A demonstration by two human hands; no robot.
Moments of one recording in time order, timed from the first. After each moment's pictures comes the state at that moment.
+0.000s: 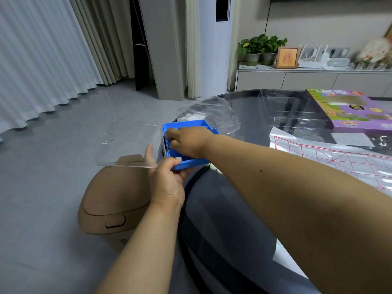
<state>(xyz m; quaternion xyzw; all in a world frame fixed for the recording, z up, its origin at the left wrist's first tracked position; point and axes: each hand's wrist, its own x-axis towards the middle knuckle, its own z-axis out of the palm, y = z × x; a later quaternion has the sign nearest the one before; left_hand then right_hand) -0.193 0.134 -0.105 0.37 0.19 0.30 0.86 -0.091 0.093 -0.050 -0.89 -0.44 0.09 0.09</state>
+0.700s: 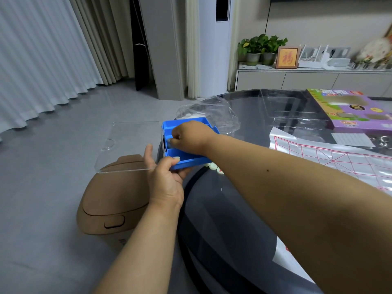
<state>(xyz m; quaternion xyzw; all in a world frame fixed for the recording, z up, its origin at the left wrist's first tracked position) -0.192 0.135 -0.106 0.36 0.19 0.31 0.86 -0.083 0.094 -0.053 -0.90 -0.42 0.01 0.15</state>
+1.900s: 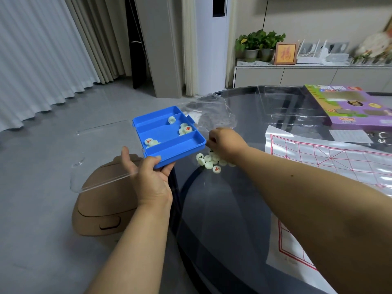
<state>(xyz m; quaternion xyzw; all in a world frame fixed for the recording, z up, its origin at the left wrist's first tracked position) -0.192 0.142 -0.107 0.33 0.20 0.40 0.83 -0.032 0.025 -0.111 -0.93 -0.31 -0.02 0.20</state>
